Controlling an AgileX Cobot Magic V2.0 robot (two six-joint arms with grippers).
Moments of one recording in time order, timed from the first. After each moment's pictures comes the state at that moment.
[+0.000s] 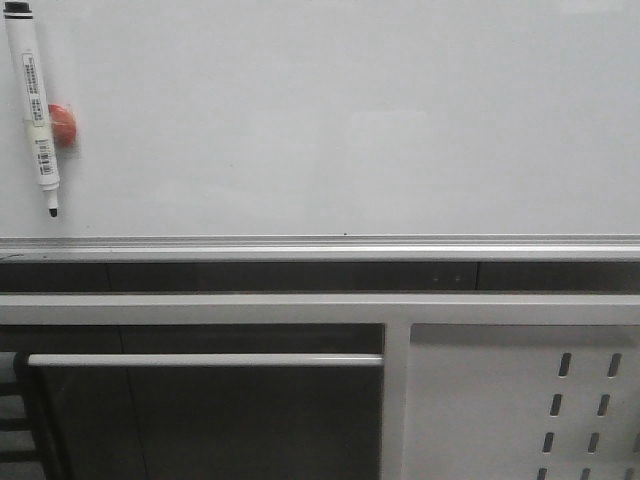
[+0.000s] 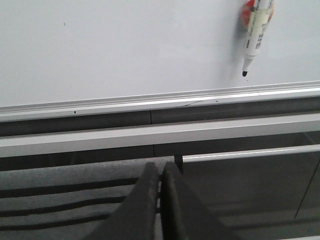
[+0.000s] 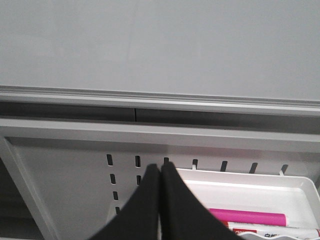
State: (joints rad) left arm -0.07 -0.01 0.01 -0.07 0.33 0.12; right arm -0.04 -0.01 0.01 0.06 0.34 -0.11
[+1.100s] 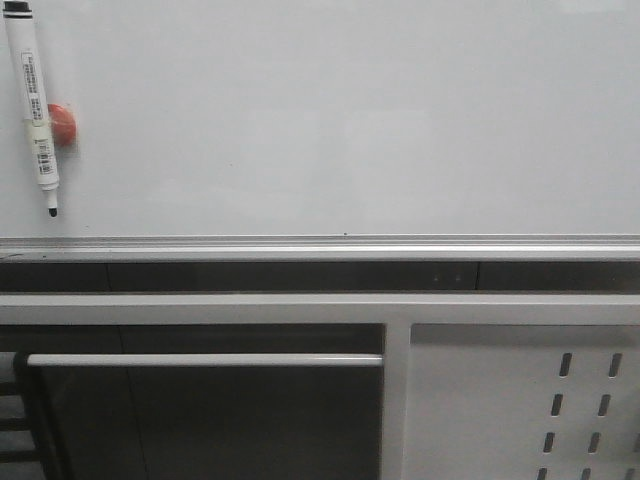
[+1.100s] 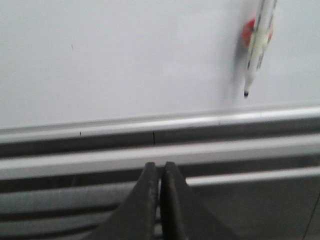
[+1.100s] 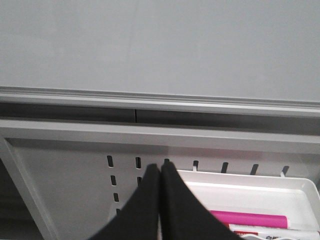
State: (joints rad) left arm -0.07 -0.01 0.01 -0.09 0.23 0.13; right arm -0.04 -0.01 0.01 0.07 0.32 -0.11
